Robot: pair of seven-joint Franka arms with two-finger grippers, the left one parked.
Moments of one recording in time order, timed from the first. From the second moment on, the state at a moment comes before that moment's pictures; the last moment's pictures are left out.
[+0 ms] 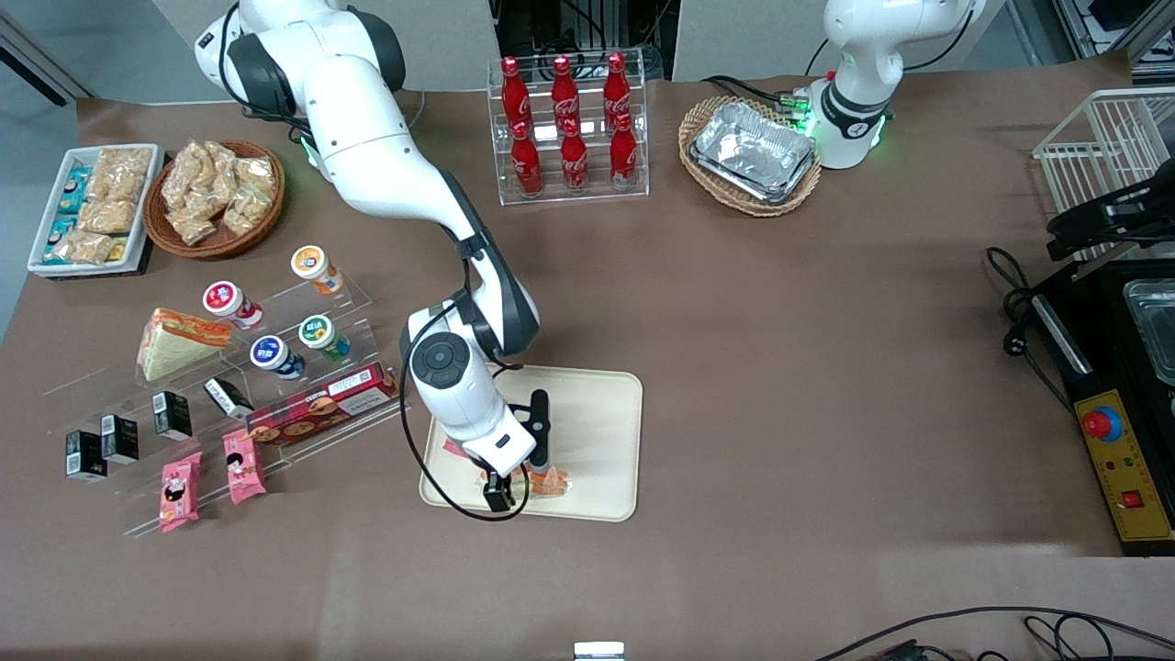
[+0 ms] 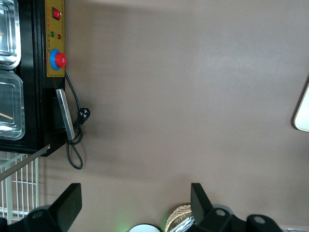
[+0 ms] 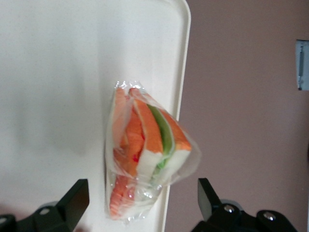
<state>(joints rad) 0.76 0.88 -0.36 -1.36 0.31 2.47 -1.25</state>
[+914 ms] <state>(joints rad) 0.66 0.67 -0.38 -1.33 0.53 2.11 -1.08</state>
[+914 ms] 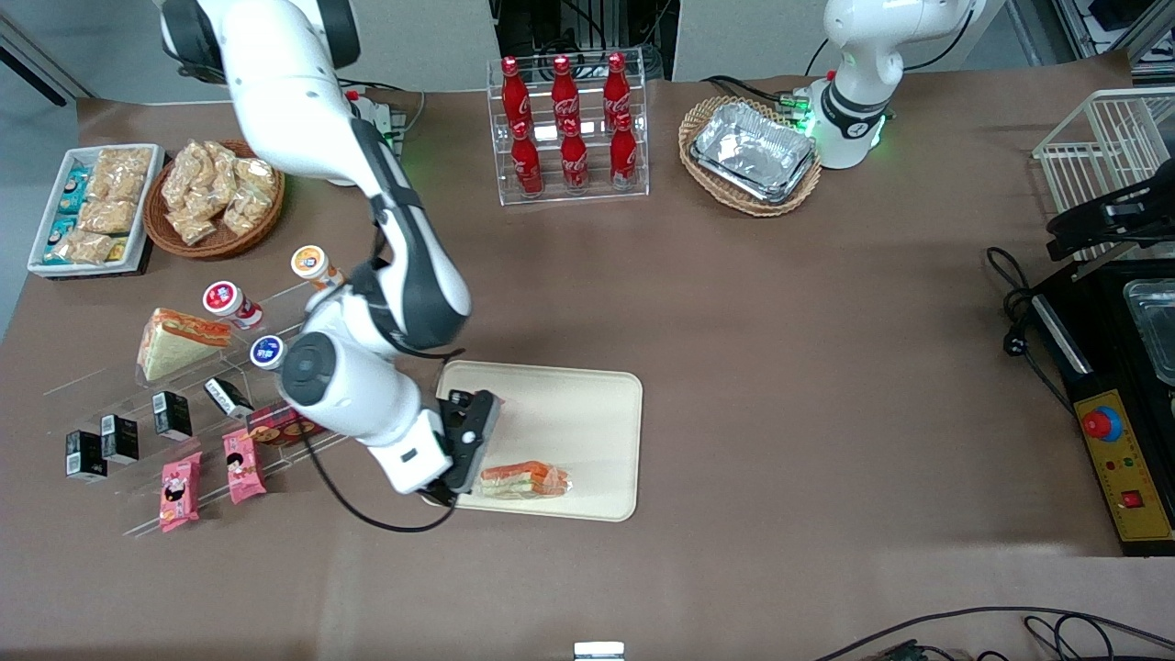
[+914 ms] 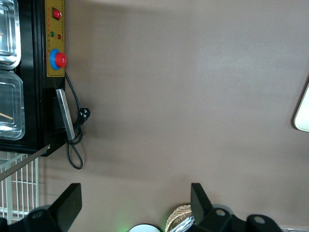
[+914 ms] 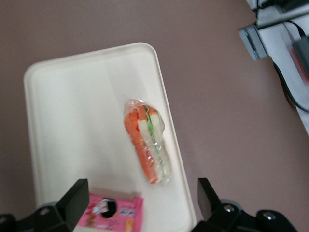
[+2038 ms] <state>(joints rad) 0.36 0.19 -0.17 -1.45 0.21 1.60 -0.15</state>
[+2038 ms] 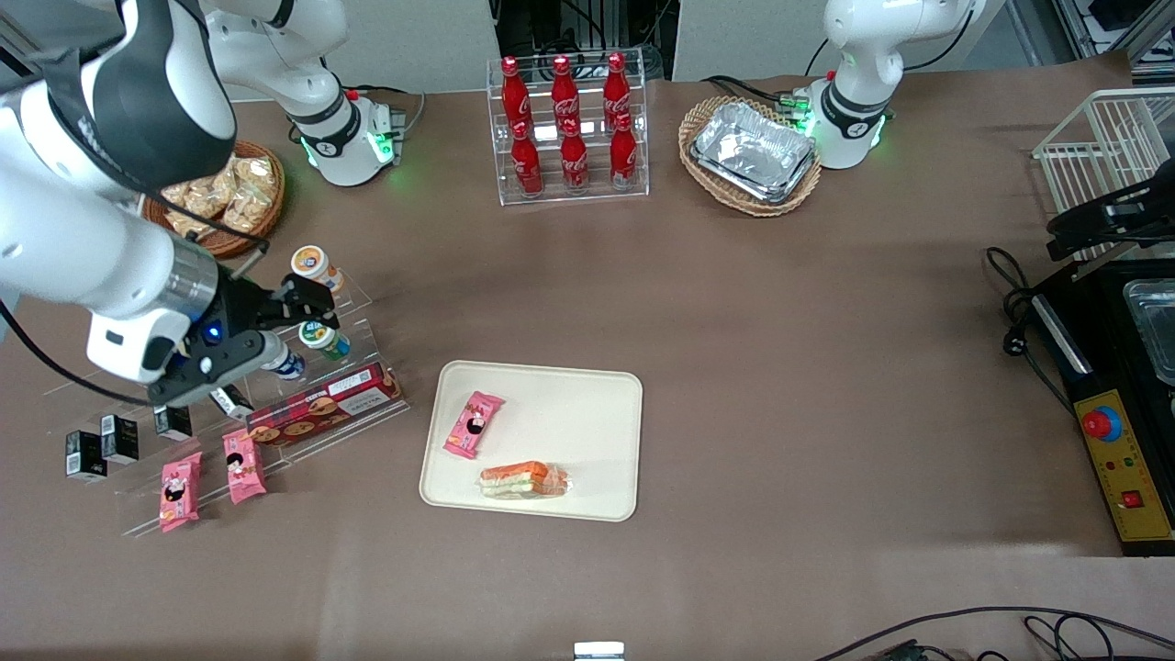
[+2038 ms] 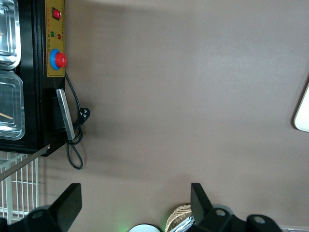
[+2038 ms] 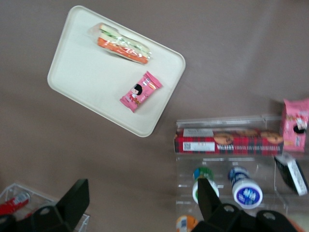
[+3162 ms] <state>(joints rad) 0.11 -0.07 -0.08 -1.85 0.08 1.76 -0.11</state>
